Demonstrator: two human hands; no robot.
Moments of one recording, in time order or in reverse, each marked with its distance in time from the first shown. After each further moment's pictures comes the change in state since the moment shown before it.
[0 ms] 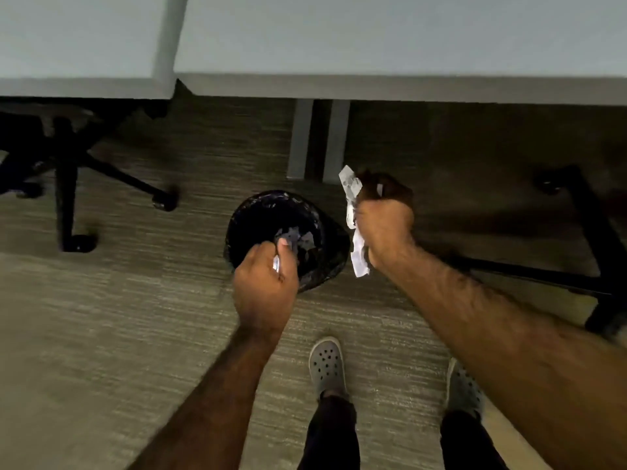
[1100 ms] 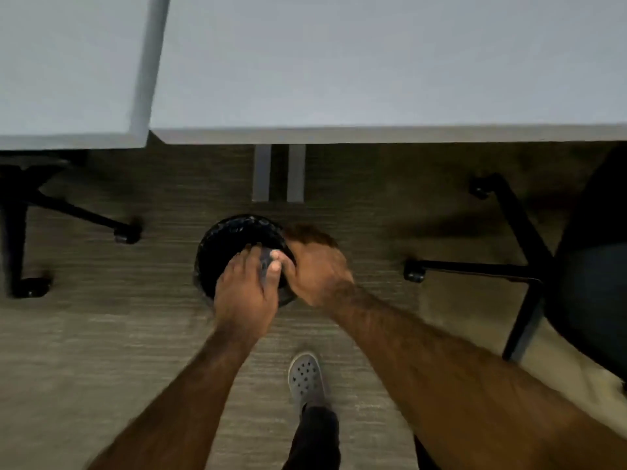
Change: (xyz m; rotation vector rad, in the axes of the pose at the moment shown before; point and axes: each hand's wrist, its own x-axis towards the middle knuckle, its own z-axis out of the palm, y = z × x) left_hand 0.013 0.006 -0.007 0.119 -0.516 -0.003; right_hand -0.035 0.036 -0.001 -0.971 -0.407 -0.540
